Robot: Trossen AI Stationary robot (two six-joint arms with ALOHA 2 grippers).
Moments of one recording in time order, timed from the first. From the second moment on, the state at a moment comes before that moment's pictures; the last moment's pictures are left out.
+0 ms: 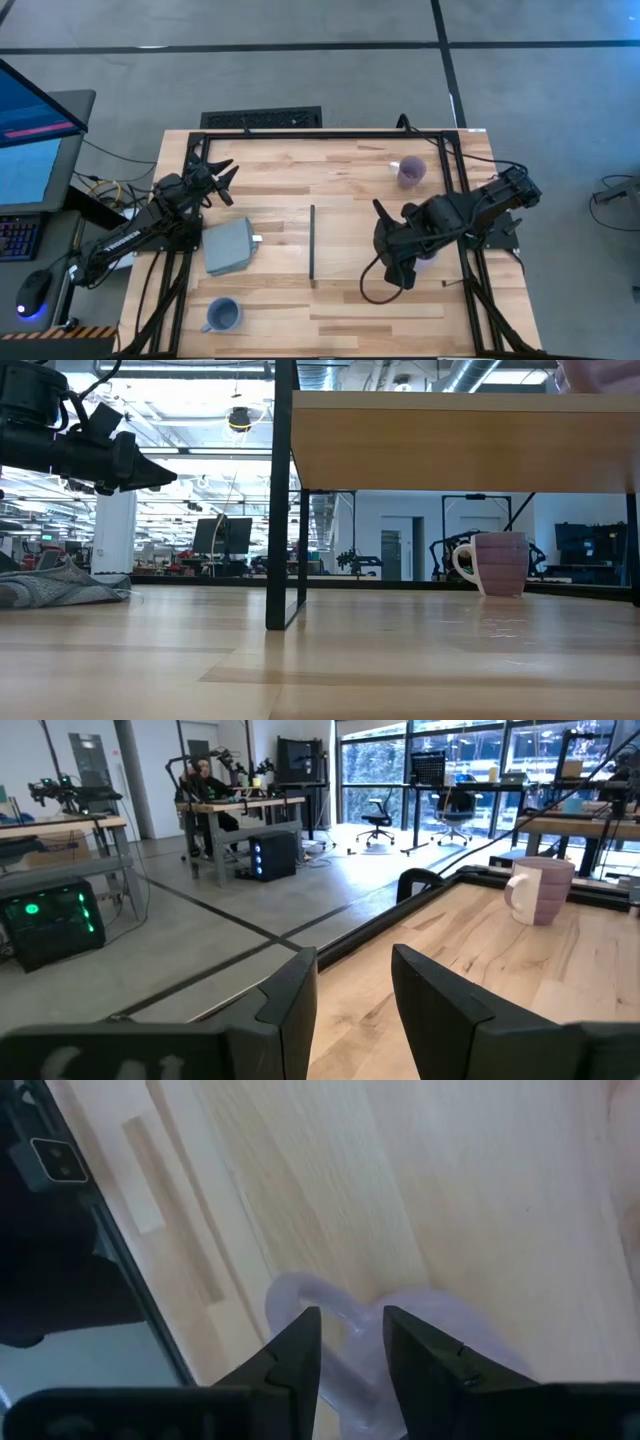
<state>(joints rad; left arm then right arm) 0.62 0.04 0.01 0.05 -0.11 0.02 0.45 1.64 1.81 -1.57 0.02 0.76</state>
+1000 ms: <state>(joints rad) 0.62 0.04 0.01 0.05 -0.11 0.01 0.48 1.64 1.81 -1.54 0.03 0.88</state>
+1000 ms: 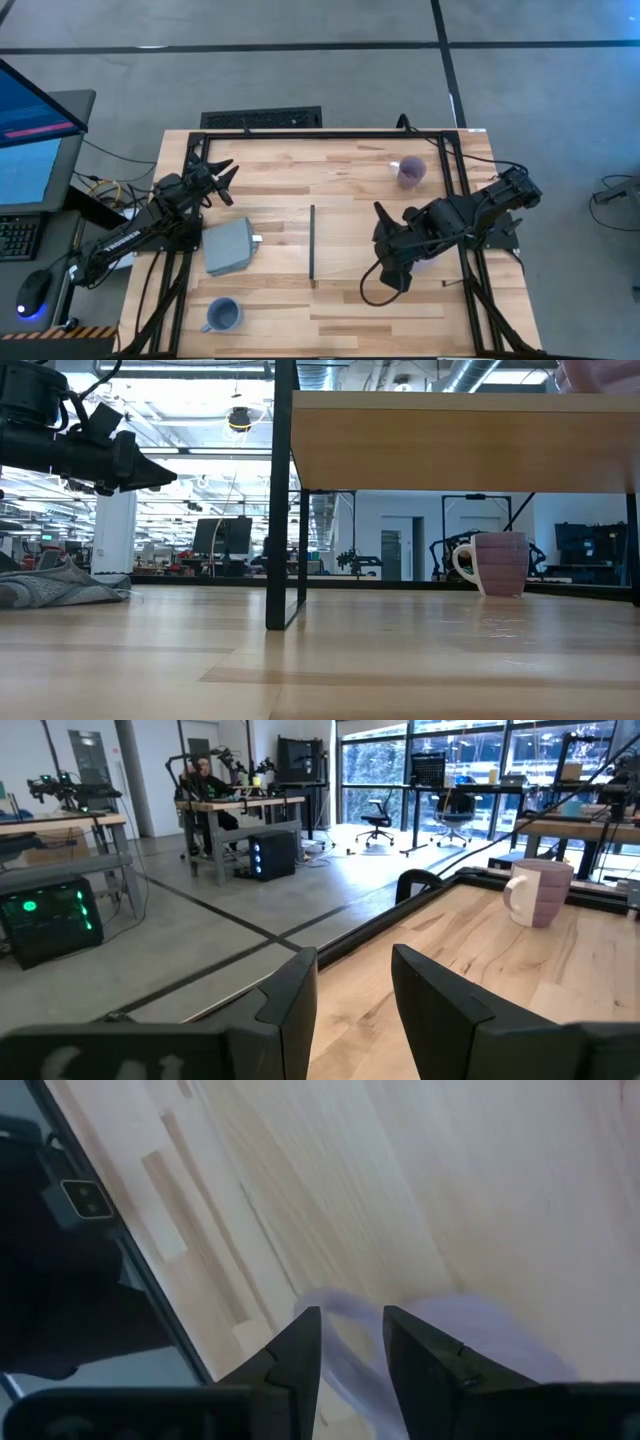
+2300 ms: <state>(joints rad) 0.62 0.04 0.01 0.05 -0.11 0.00 0.58 1.64 1.81 -1.57 -0.02 1.05</state>
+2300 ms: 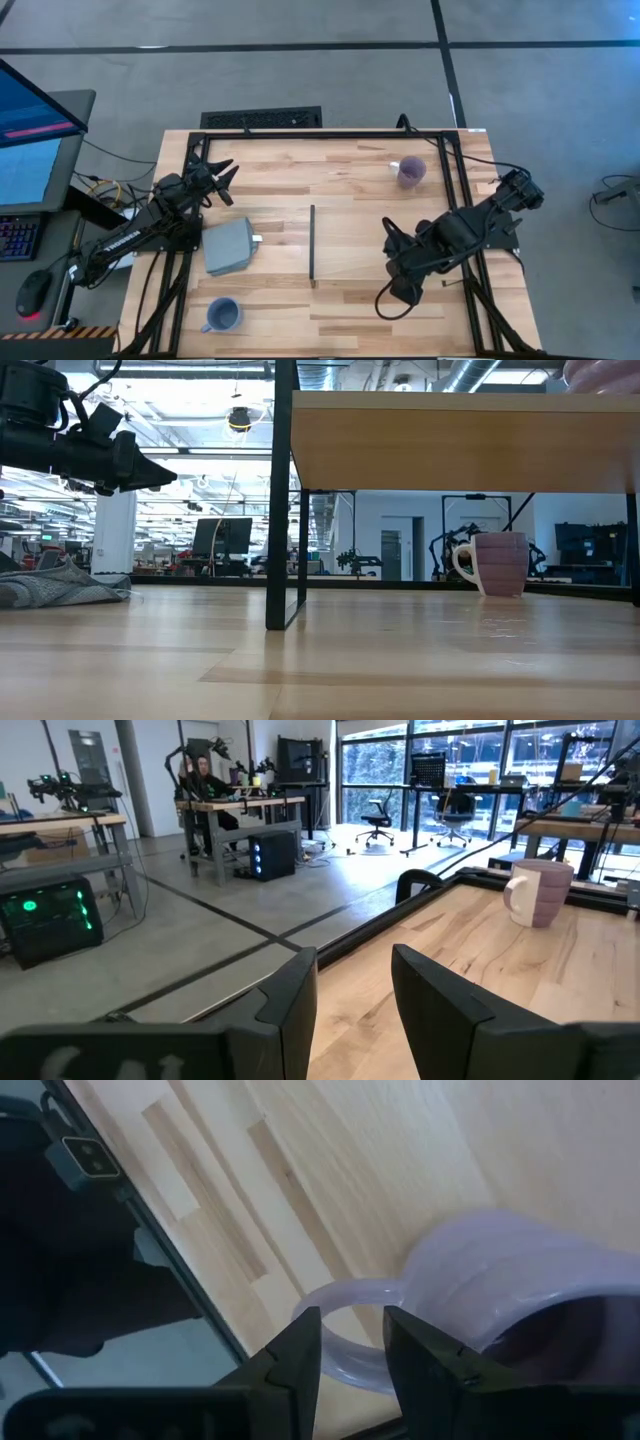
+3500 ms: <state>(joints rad) 0.62 0.04 0.01 0.05 -0.11 0.00 0.62 1.64 1.81 -1.57 -0.03 1.04</state>
